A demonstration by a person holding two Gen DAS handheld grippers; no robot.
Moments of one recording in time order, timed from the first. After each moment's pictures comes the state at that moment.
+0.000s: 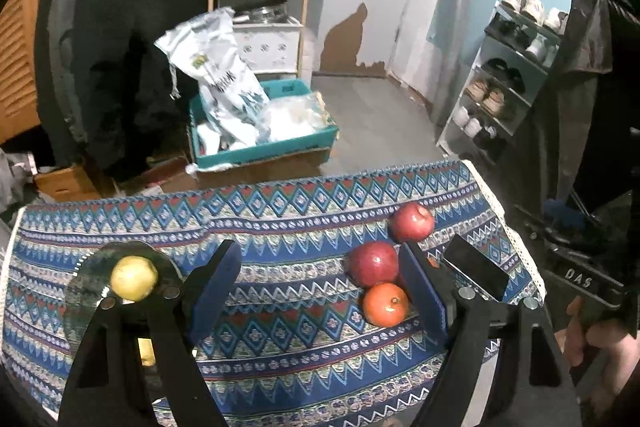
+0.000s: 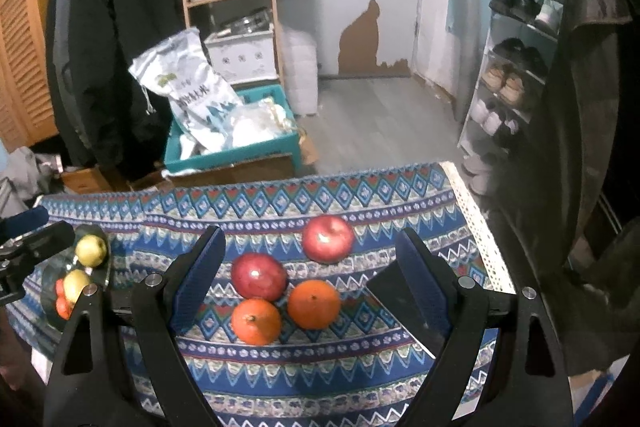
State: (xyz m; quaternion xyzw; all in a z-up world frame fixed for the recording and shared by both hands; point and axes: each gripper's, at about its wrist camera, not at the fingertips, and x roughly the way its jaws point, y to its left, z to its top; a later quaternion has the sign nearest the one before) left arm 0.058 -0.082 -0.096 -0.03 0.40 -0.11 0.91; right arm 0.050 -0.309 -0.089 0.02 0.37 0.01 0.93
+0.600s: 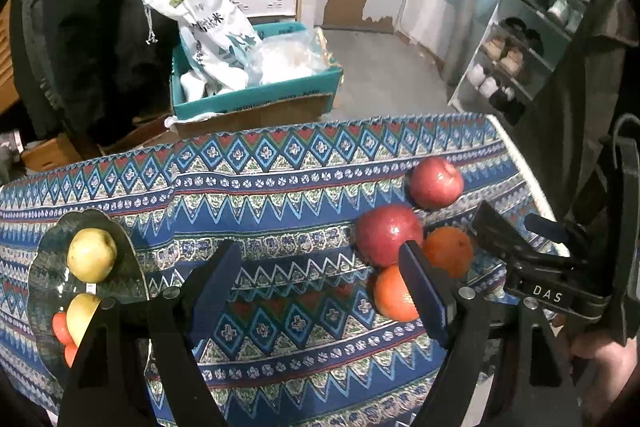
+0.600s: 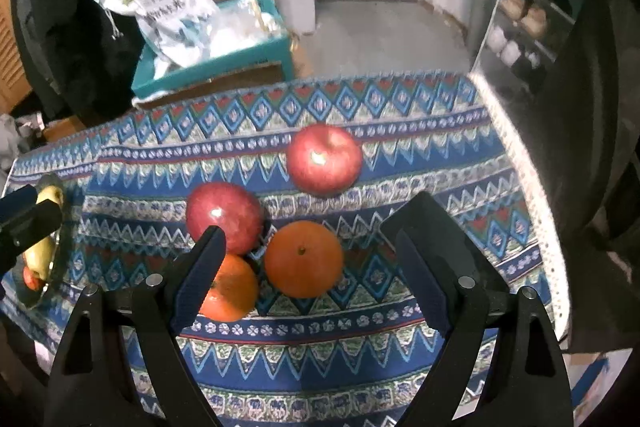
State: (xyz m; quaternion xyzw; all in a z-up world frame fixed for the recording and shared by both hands) left arm 0.096 -0.109 -0.174 -0.01 0.47 -0.10 0.88; right arm 0.095 -0.319 -0.194 0.03 0.50 0.01 0.87
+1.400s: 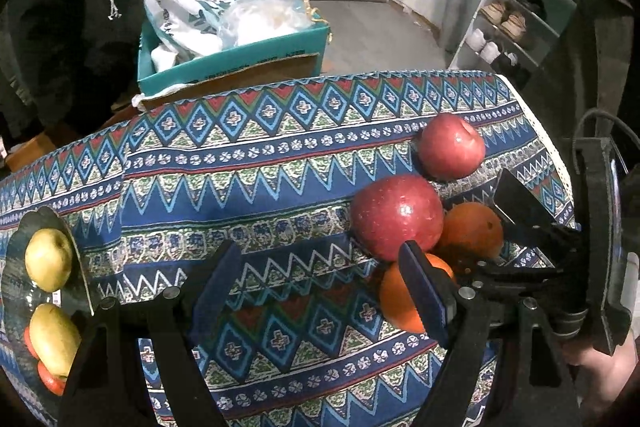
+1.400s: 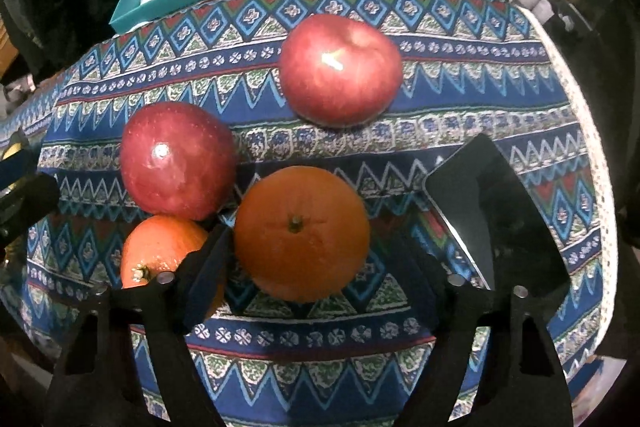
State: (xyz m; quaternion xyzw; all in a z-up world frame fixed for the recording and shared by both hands) left arm 0.120 -0.137 -0.232 0.01 0.51 -0.12 0.85; right arm 0.121 -0.314 -0.278 0.02 0.58 0.04 0.82
